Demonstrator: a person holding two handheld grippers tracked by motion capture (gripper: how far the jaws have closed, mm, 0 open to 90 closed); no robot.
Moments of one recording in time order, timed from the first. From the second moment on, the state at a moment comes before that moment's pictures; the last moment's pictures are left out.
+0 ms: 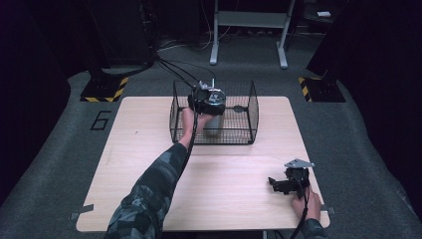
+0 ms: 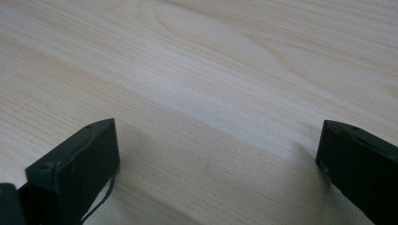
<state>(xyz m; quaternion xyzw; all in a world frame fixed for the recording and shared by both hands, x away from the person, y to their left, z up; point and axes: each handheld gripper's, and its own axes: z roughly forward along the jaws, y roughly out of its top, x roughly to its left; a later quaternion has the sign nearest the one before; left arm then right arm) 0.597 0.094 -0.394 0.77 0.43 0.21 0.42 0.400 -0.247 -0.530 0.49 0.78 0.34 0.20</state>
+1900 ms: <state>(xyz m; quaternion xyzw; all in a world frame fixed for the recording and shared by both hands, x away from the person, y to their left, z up) 0.541 0.135 -0.368 0.79 0.39 0.19 0.43 0.400 -0.247 -0.530 0.49 0.78 0.33 0.20</state>
